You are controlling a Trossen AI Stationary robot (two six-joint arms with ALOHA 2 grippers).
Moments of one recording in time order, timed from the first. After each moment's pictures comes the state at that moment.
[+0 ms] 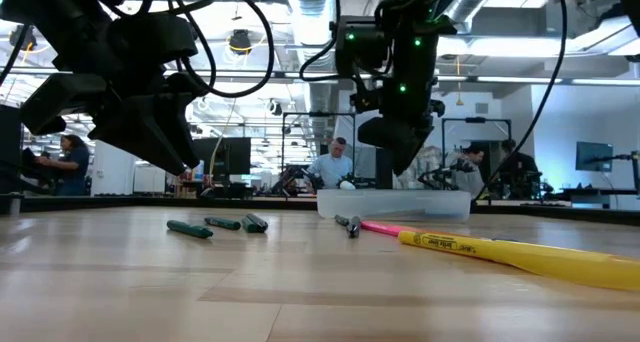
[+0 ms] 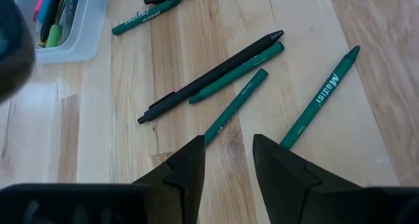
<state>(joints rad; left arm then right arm) -0.36 1.35 0.60 -0.19 -0.41 0.02 -0.12 1.90 1.37 -0.94 0.52 0.42</state>
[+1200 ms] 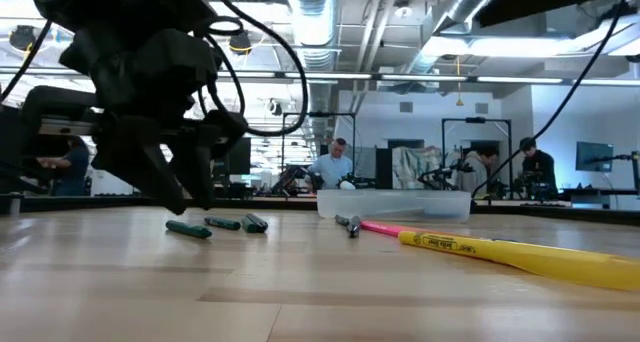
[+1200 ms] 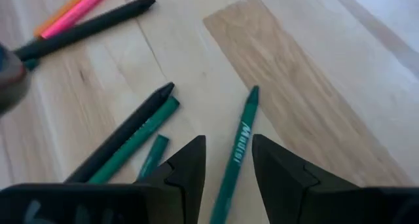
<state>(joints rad) -0.22 1.56 0.60 0.12 0.10 0.29 0.78 1.46 1.00 -0.75 1.13 0.55</state>
